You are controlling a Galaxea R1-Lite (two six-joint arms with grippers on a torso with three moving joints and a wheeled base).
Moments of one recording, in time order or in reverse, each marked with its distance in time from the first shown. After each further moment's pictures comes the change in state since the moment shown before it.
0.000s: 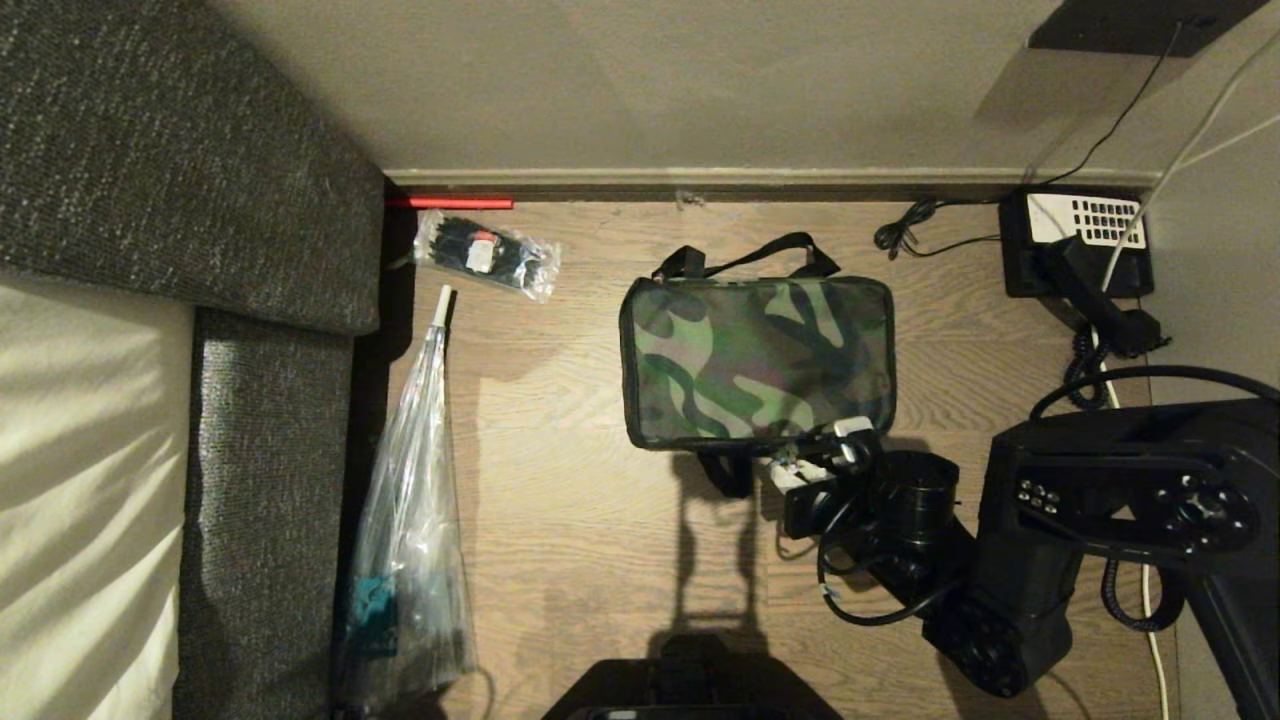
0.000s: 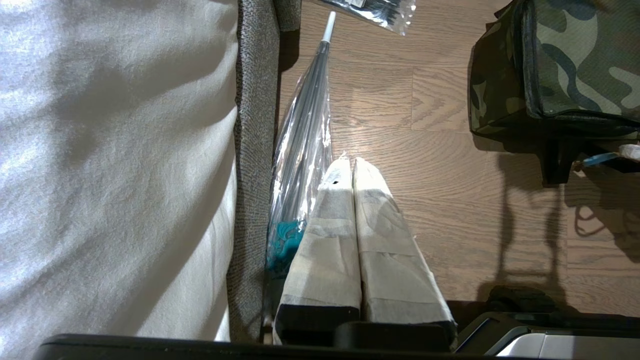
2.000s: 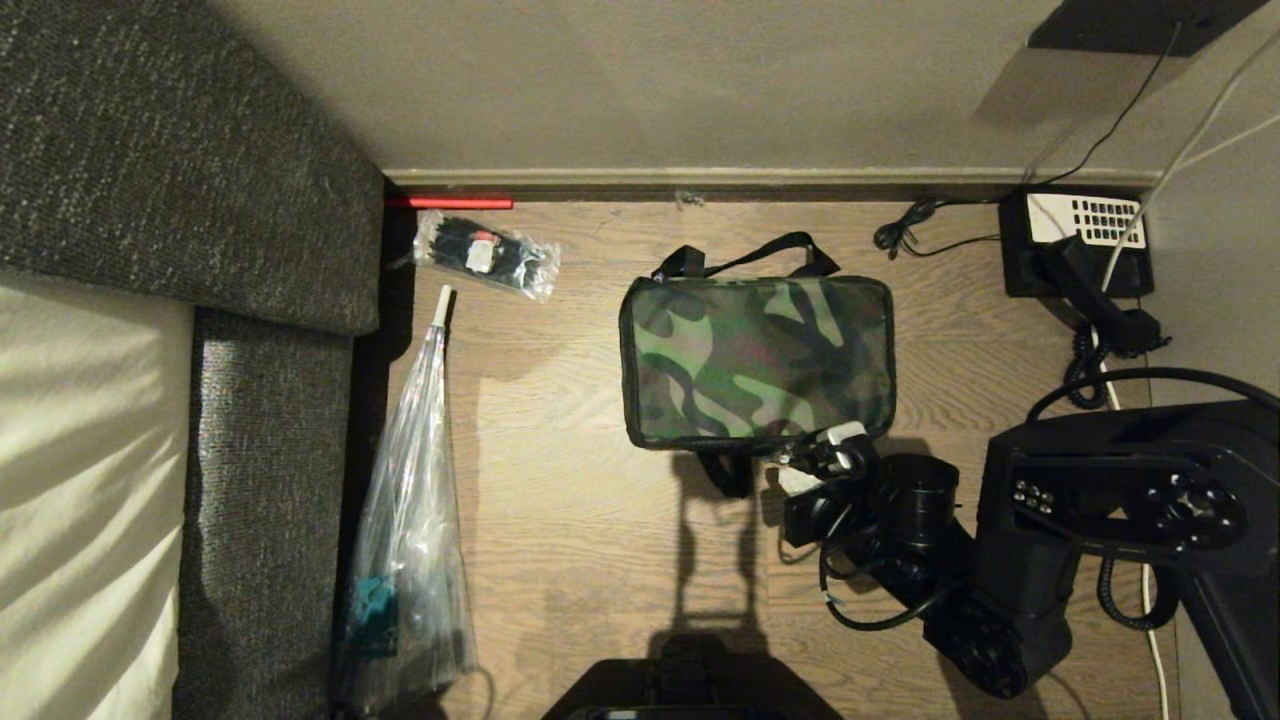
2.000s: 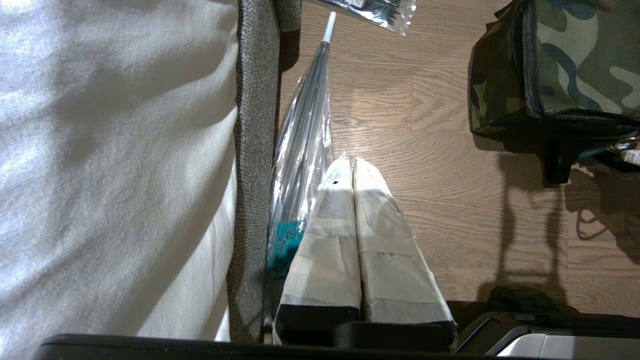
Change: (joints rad) left arm 0.000 0.000 0.000 0.000 0.001 0.000; right arm -0.008 0.017 -0.001 0.000 0.047 -0.063
